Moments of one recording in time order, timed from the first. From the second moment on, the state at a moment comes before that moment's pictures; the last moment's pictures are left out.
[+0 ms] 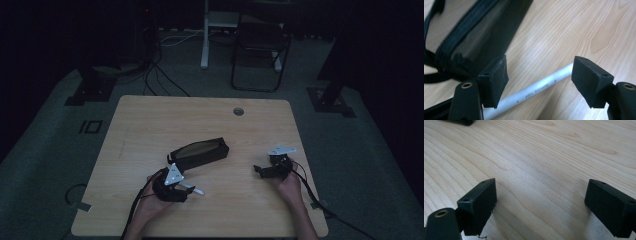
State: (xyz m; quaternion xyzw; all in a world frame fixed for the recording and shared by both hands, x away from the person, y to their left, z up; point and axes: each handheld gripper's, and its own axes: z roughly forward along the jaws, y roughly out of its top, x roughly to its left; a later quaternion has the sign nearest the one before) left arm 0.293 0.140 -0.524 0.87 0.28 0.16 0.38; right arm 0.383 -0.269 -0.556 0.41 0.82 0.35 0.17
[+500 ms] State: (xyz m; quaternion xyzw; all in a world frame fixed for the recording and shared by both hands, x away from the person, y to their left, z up) left arm 0.301 0.146 -0.542 0.88 0.29 0.17 0.33; right arm 0.384 -0.269 -0.556 0.41 0.82 0.35 0.18
